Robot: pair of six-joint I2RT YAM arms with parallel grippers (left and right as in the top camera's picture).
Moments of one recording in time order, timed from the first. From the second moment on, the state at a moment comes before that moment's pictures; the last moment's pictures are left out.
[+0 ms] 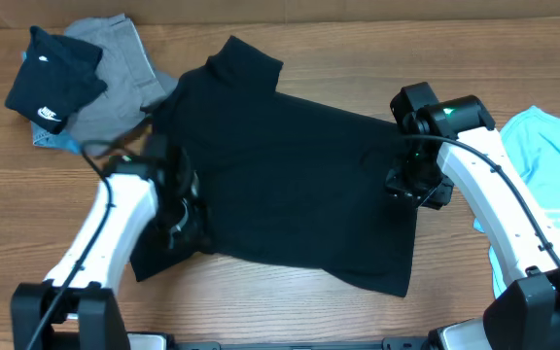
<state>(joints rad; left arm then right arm) -0.09 1.53 0.95 -1.12 0.20 -0.21 0.25 1.64 1.42 -1.43 0.06 0.62</state>
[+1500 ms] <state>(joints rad) -0.09 1.54 0.81 -0.98 0.18 -0.33 0.25 1.64 1.42 -1.39 0.06 0.60</state>
